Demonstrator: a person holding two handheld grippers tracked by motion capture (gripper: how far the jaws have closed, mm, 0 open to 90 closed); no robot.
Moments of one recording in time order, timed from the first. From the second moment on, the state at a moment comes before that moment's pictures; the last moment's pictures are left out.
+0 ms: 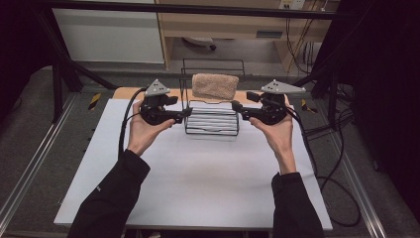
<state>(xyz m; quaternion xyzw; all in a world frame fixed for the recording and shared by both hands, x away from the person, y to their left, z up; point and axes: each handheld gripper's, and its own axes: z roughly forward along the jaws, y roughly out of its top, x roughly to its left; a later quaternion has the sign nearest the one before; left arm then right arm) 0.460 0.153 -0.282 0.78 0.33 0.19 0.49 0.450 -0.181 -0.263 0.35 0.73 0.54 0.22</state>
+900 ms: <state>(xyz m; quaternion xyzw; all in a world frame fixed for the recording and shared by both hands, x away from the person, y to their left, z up) 0.390 0.221 -0.376 0.80 0.35 0.17 0.46 0.407 -0.221 -0.360 0.39 0.75 0.51 0.16</state>
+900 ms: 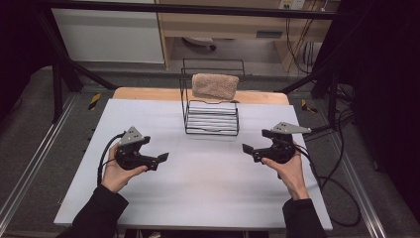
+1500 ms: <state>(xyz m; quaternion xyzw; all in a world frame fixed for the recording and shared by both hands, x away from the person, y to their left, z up) 0.367 0.260 -0.421 0.80 0.37 0.16 0.45 0.376 -0.248 -0.422 0.41 0.76 0.49 0.12</state>
